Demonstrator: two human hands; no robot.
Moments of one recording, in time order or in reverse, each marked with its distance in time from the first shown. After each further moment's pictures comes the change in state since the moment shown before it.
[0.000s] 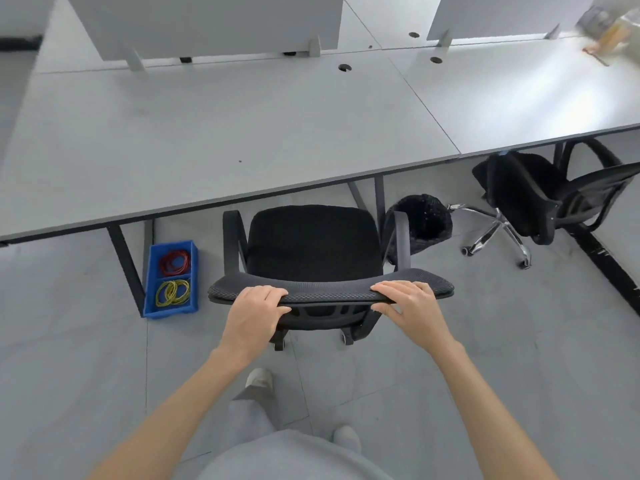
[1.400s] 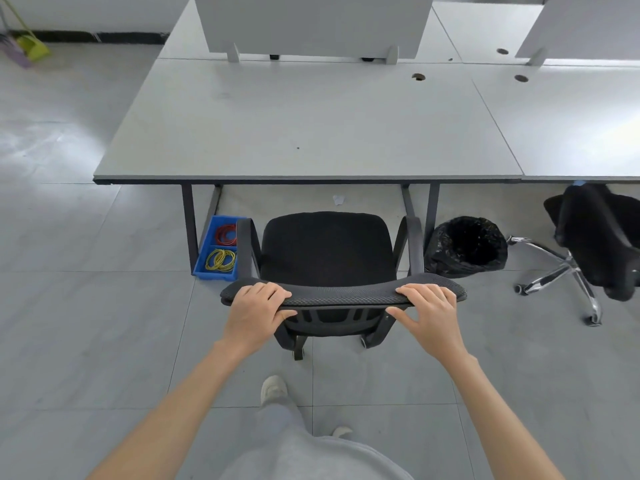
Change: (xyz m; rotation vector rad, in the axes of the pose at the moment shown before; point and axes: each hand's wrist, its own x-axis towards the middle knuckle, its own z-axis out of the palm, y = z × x) left_hand -0.073 0.035 -0.008 0.124 -0.080 -0.244; right_hand -0.021 0.022 0.001 0.020 0.081 -0.113
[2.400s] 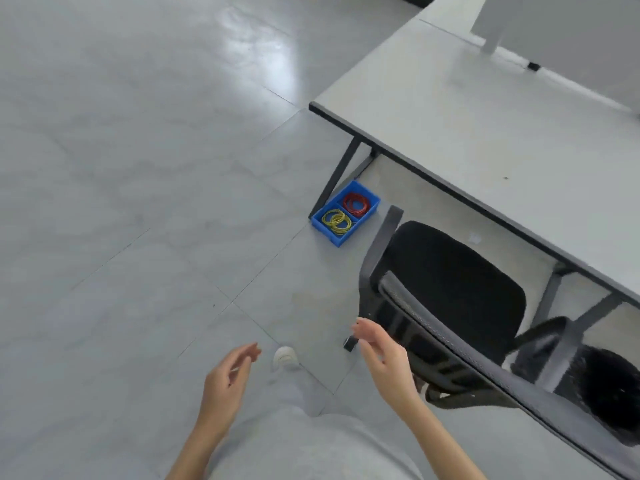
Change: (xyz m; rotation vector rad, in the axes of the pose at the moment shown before) left_hand -0.244 -0.015 0.004 -1.045 0.520 -1.253; right_hand -0.004 -0.235 0.061 0.784 -0.842 -0.062
